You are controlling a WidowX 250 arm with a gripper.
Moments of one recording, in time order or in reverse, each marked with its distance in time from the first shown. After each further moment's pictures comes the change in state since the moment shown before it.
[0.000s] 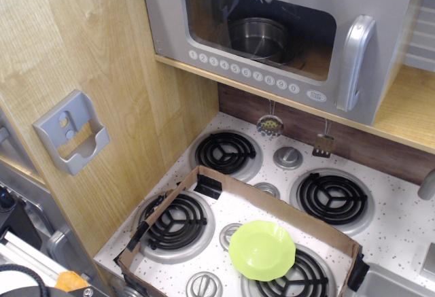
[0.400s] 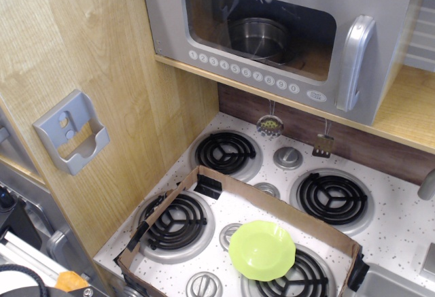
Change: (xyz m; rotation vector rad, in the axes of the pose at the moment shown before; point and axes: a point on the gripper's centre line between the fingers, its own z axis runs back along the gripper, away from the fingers) arm -0.002 -0.002 -0.010 -0.001 0.026 0.003
